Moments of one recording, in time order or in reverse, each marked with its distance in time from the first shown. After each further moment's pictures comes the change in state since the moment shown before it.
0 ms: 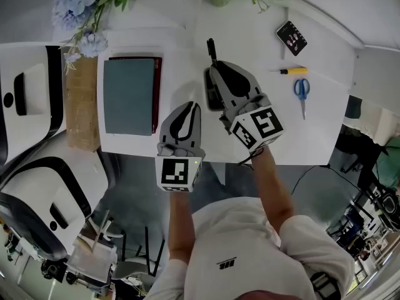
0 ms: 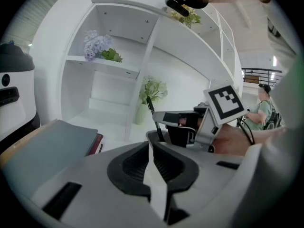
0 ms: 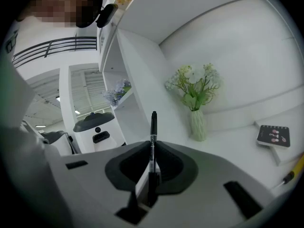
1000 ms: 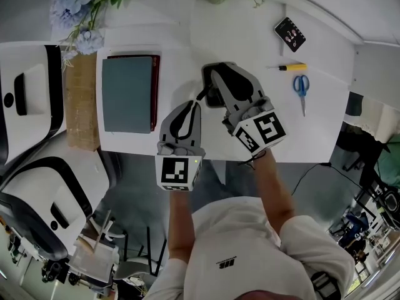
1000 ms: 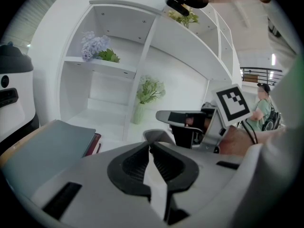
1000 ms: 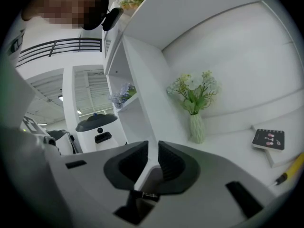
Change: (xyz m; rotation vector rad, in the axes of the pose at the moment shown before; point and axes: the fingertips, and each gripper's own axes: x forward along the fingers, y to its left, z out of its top) left arm -0.003 -0.007 -0.004 0.011 0.007 -0.009; right arm -0.020 0.003 0.000 -0.025 -0.039 0.012
